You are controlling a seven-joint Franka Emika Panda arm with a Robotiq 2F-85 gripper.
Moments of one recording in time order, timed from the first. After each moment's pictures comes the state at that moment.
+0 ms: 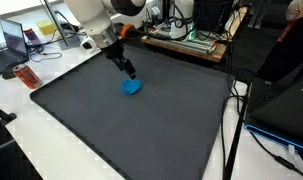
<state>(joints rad) 0.03 0.48 -0.06 -1.88 0.17 2.16 0.14</state>
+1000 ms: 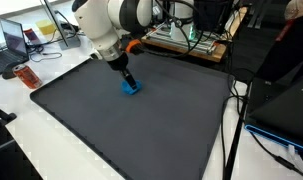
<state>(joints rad) 0.05 0.57 -0.06 -1.90 0.17 2.27 0.36</state>
